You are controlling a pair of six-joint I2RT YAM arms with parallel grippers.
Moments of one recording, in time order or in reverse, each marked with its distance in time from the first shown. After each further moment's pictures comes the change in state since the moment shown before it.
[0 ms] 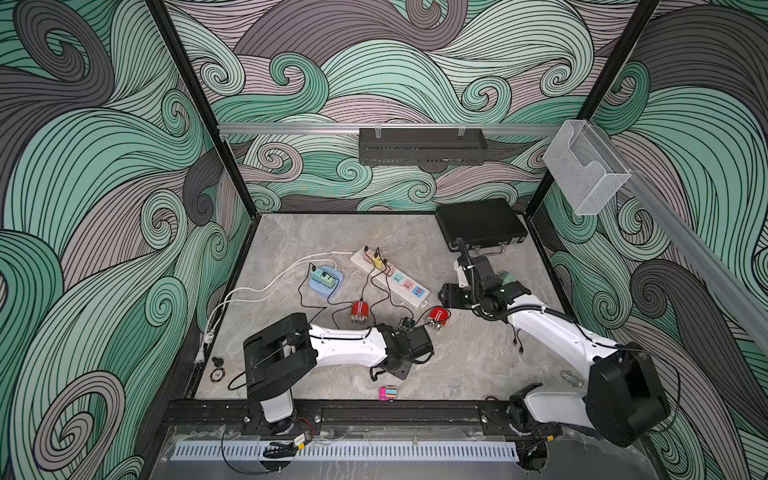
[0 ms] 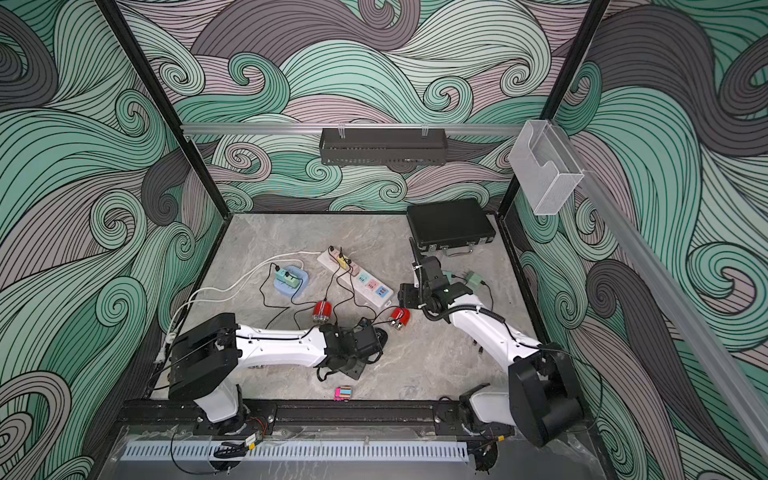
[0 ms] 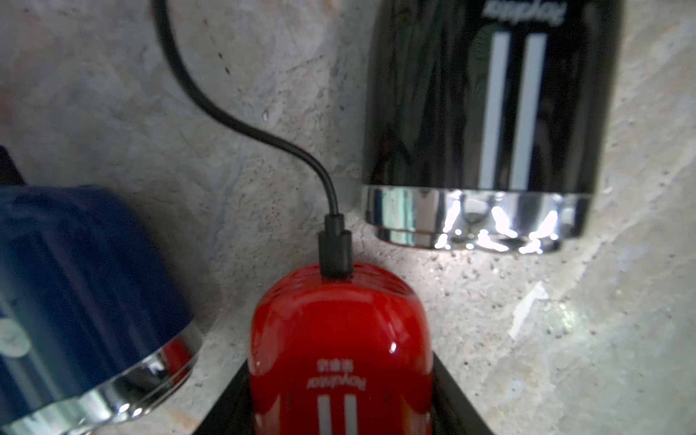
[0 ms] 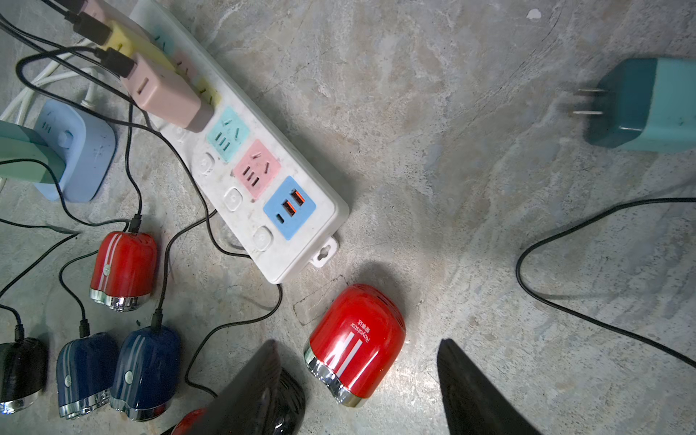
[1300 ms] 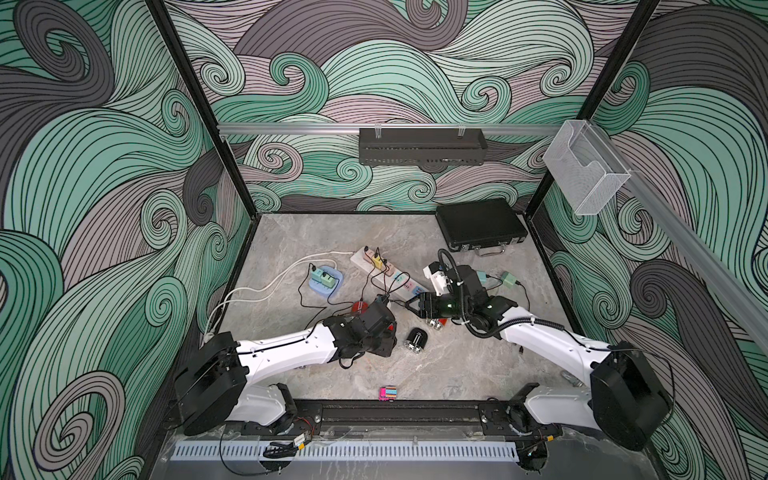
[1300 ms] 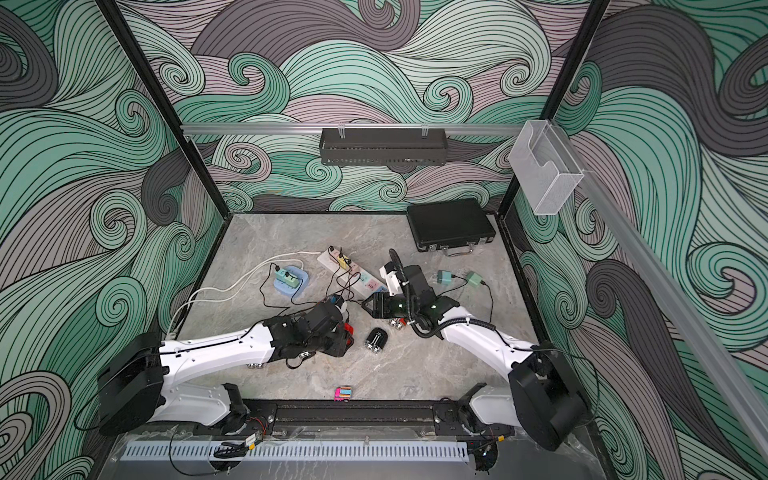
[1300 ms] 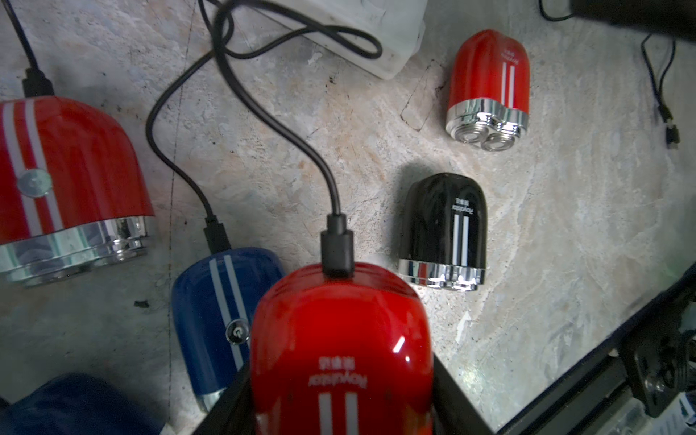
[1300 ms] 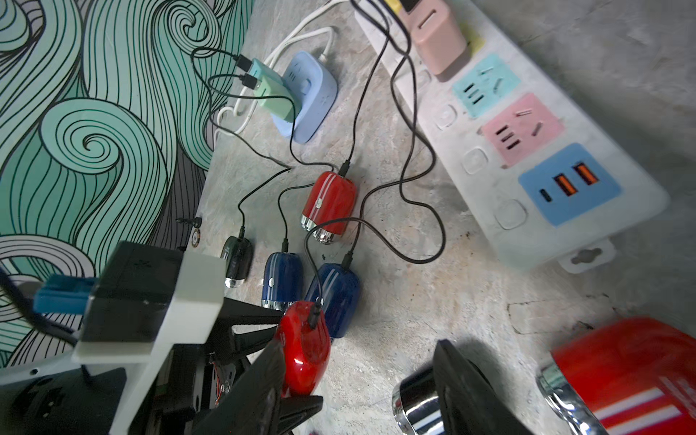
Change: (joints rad) left arm 0.225 -0.391 -0.252 0.244 0.135 0.068; right arm 0.191 0.004 -0.099 0.356 -0.349 0.148
